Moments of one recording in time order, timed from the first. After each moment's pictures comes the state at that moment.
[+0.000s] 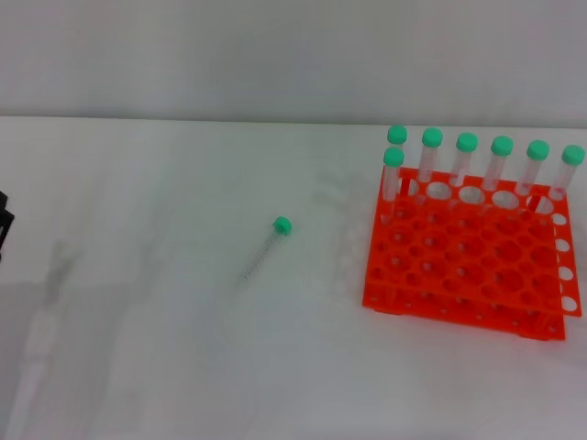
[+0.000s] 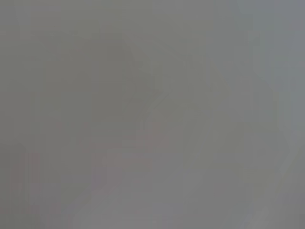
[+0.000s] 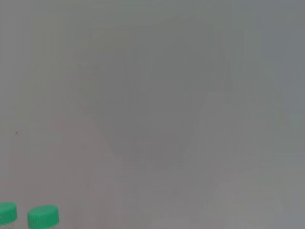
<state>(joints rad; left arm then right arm) -0.36 -2.10 1.08 -0.09 0.20 1.46 -0.49 0.44 2.03 -0.76 -0.08 2.48 1.08 -2.76</state>
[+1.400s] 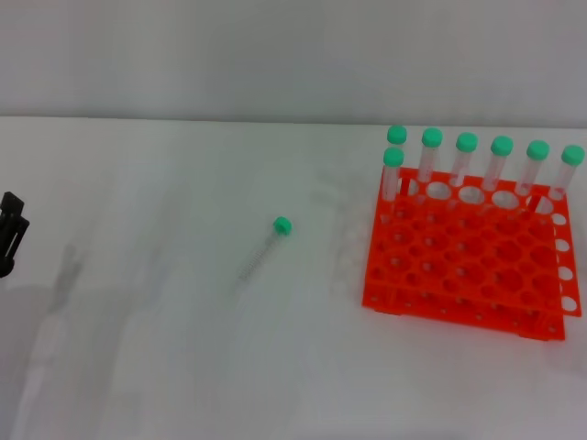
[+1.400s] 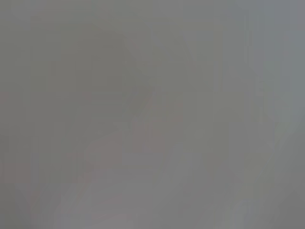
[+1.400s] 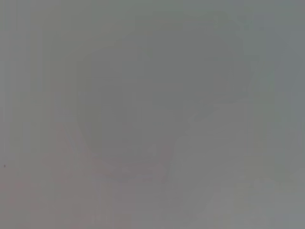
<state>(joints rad) -0.35 -2.10 1.08 -0.09 0.25 1.46 -0.53 0.43 2.03 -0.75 -0.04 2.53 1.17 -2.76</state>
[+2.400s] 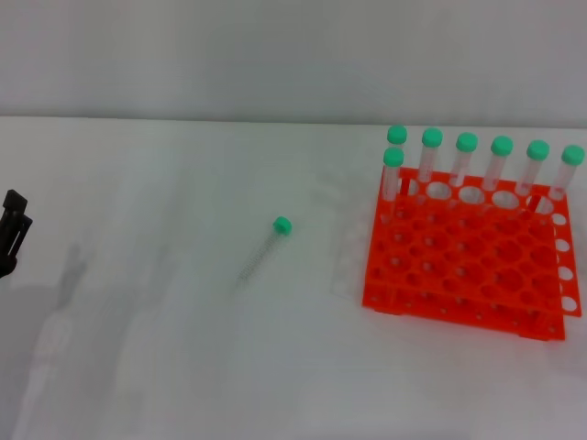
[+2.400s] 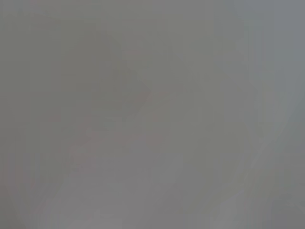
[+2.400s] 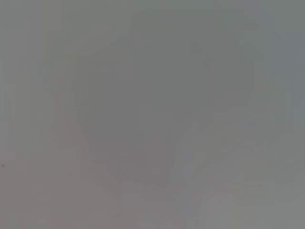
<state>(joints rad) -0.35 -2.10 1.08 -0.09 0.27 1.47 -0.54 0.43 2.03 -0.75 -0.04 2.53 1.17 -2.76</state>
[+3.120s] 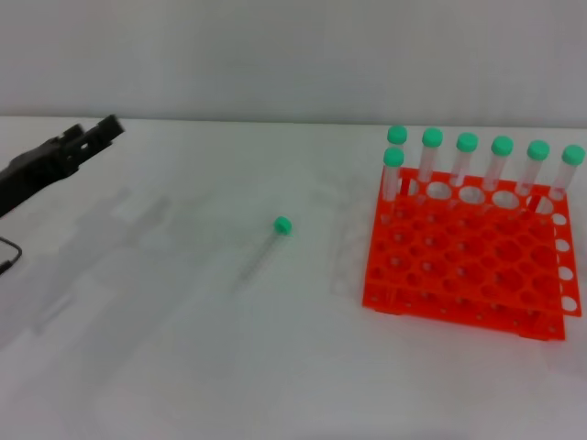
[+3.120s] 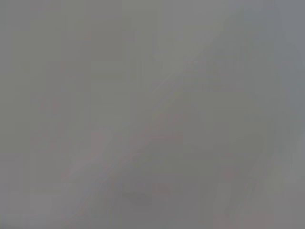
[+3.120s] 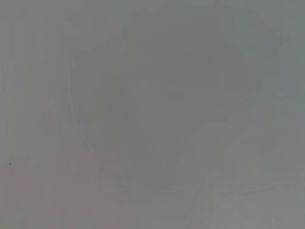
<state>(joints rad) -0.40 -1.91 1.12 0.43 0.97 1.14 -1.46 0.43 2.03 -0.75 -0.04 2.52 1.17 -2.75</state>
